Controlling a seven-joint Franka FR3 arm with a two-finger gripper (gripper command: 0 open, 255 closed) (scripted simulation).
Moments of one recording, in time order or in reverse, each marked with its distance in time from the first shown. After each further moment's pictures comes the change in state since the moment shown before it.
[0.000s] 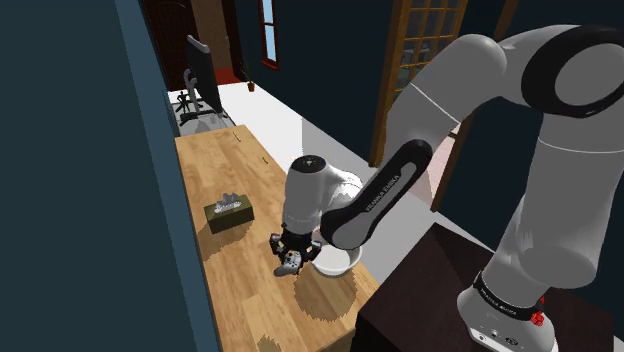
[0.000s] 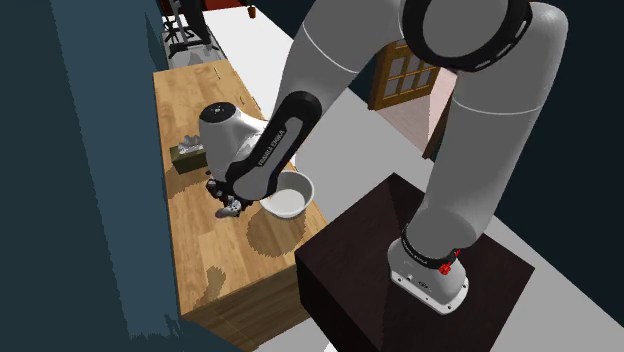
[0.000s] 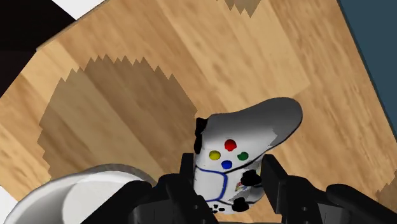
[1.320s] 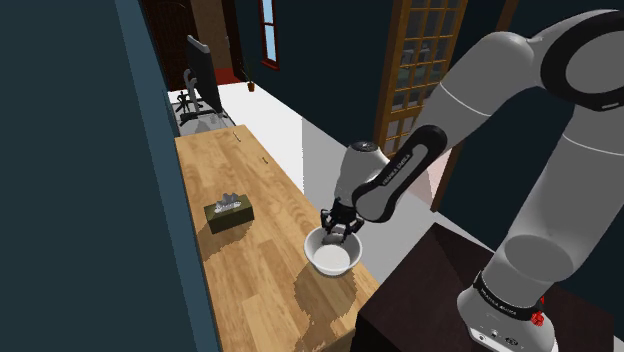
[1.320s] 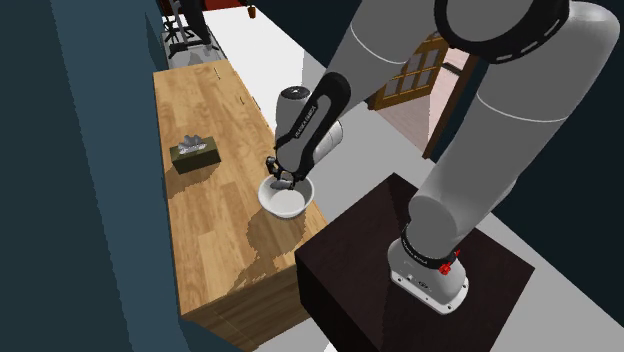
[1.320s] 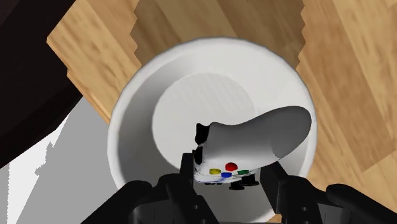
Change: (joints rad) arm -0.253 -0.153 -0.067 -0.297 0.294 0.159 -0.571
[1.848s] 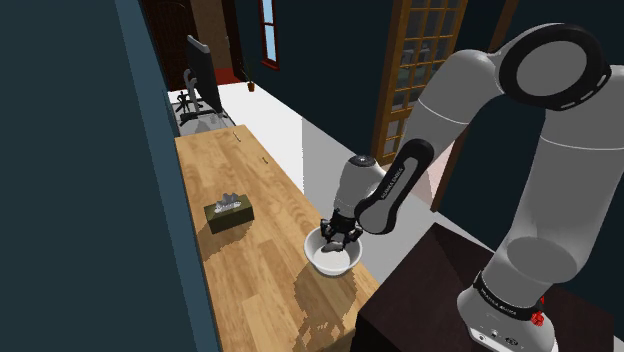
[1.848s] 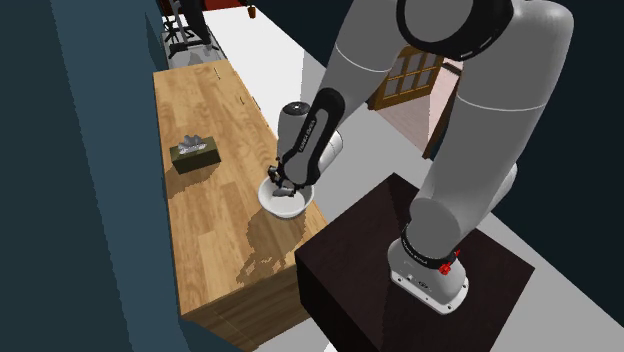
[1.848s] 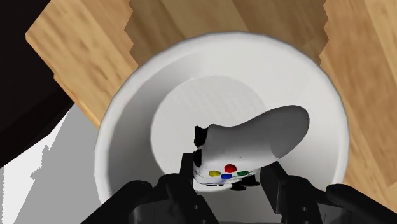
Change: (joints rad) arm 0.045 0.143 -0.075 0.012 -0.134 0.126 0.091
